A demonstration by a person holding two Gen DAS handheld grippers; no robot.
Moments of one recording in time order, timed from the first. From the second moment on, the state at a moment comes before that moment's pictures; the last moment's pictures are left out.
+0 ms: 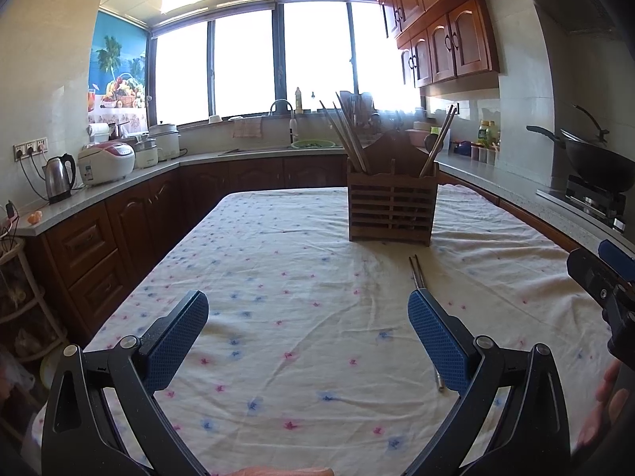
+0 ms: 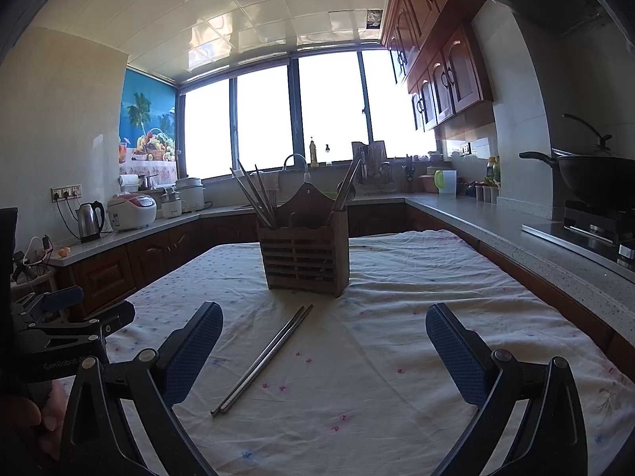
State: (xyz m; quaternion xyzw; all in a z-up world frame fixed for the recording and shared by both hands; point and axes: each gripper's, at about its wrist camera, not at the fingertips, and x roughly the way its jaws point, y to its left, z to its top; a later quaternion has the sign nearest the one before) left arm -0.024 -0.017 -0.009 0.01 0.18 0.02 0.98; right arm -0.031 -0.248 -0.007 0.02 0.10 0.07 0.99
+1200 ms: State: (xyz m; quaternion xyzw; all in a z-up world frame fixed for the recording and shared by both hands) left arm -0.019 -0.018 -0.010 0.01 0.19 0.01 0.98; right arm -0.029 -0.246 -0.003 0.02 0.10 0.09 0.99
